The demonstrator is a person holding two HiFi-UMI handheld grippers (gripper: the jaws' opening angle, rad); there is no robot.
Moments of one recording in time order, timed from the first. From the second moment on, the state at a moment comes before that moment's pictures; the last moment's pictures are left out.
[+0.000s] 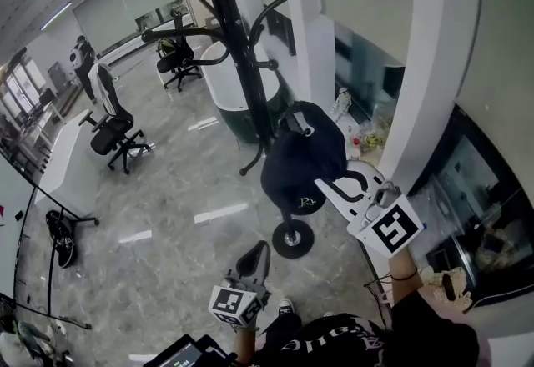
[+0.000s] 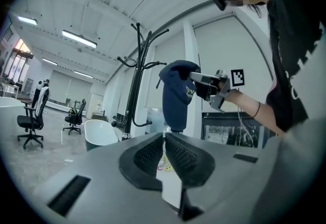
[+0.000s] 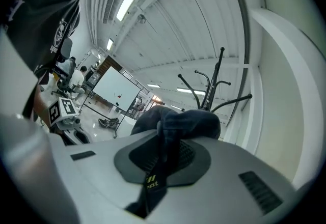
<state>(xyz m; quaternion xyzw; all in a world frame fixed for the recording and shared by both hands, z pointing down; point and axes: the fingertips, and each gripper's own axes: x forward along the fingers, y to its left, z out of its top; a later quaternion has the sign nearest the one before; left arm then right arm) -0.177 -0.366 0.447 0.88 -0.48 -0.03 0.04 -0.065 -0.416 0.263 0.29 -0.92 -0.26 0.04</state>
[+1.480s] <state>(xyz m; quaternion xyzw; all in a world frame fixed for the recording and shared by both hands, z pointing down) -0.234 -0.429 0.467 0.91 -0.41 -0.03 0.08 -0.125 -0.617 0.299 0.38 -0.91 -0.13 0.05</state>
